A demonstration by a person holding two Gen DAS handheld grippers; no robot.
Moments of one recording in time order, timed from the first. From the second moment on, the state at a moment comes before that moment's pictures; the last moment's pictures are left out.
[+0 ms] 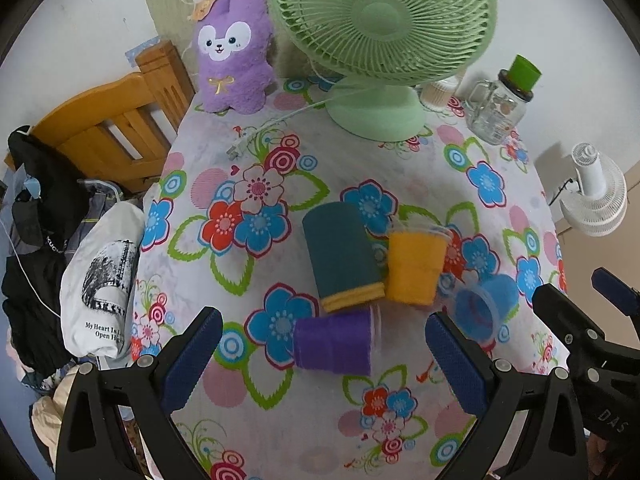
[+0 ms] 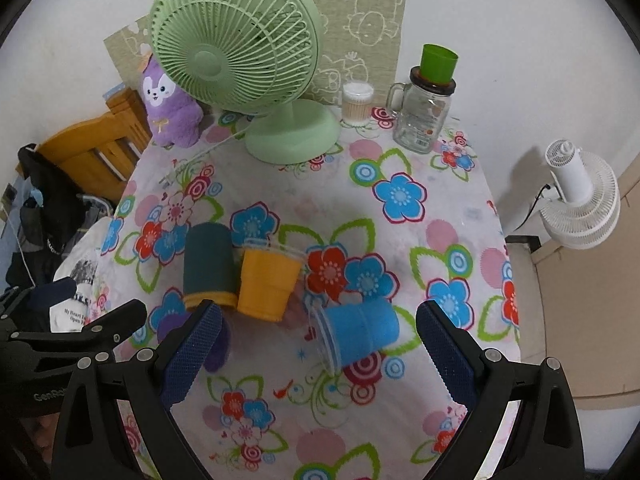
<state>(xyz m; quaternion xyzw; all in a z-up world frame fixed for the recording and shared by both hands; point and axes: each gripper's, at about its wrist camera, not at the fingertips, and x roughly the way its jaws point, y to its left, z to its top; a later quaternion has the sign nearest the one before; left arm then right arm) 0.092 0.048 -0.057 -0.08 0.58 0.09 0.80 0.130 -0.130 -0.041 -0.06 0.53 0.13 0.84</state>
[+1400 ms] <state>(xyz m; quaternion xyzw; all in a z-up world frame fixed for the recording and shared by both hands) 0.183 0.057 -0.214 -0.14 0.66 0.12 0.73 0.205 -0.102 -0.154 -0.06 0.60 0.12 0.79</state>
